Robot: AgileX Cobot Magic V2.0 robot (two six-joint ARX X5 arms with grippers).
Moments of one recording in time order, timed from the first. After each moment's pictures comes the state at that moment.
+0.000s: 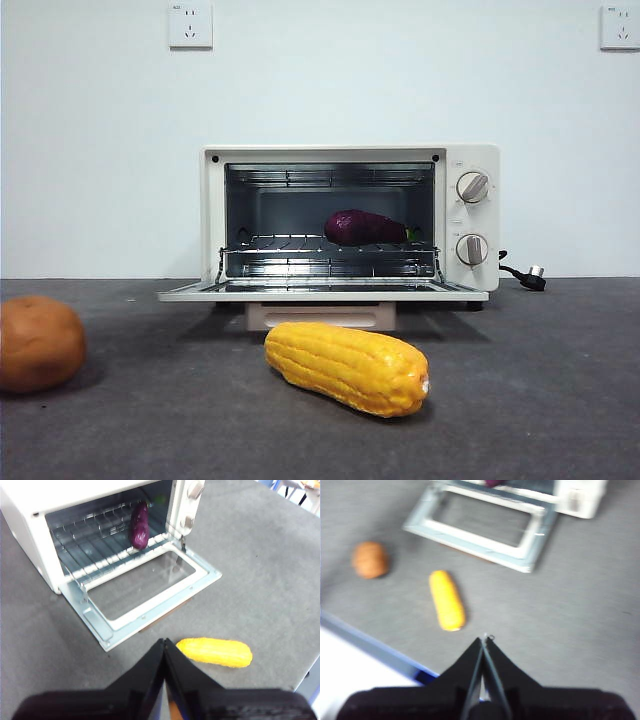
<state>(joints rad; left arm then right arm) -0.27 0.90 1.07 -0.76 0.39 0.12 0.46 0.96 1.50 -1.35 -0.13 0.06</state>
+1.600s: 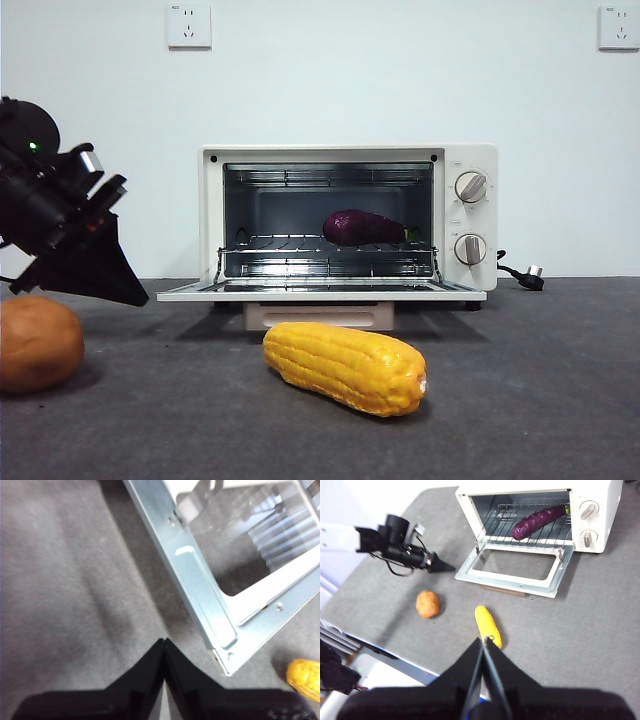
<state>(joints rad) -0.04 1.83 1.07 -0.28 0.68 0.10 0.46 0.65 1.50 -1.35 -0.18 0.24</state>
